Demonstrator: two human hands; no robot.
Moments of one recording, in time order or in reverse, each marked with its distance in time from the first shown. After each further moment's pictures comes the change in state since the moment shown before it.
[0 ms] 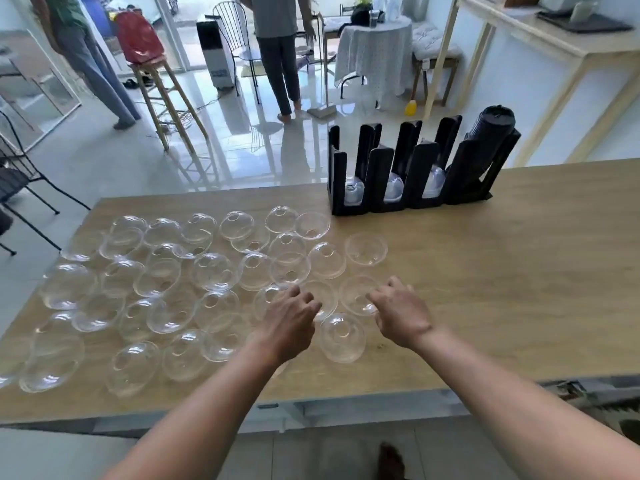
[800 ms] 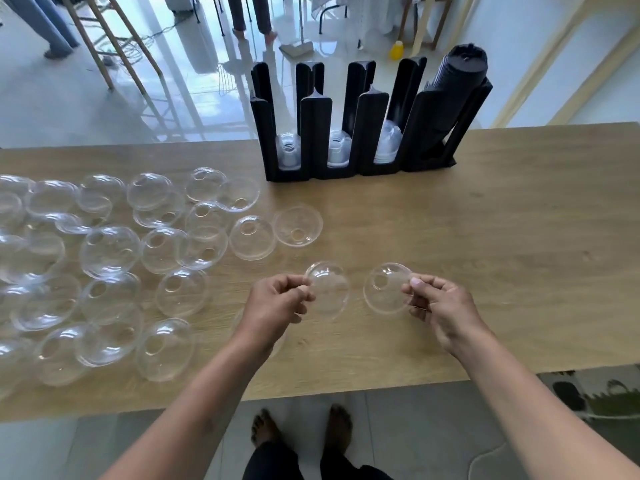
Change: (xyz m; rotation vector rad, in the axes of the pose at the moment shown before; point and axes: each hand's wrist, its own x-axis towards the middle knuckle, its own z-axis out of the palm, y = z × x) left_hand 0.079 0.127 -0.030 -1.549 -0.118 -0.840; right_hand -0.052 0.176 0.026 1.715 0.160 0.862
